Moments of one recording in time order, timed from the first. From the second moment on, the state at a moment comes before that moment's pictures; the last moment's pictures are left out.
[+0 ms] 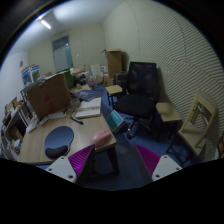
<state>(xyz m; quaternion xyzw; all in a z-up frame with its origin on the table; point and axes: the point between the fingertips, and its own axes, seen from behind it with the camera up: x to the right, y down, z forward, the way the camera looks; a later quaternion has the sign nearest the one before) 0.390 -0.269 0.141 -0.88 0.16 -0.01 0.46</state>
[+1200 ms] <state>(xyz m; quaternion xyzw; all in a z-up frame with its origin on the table) 0.344 -0.033 -0.018 -0.89 0.03 0.02 0.46</state>
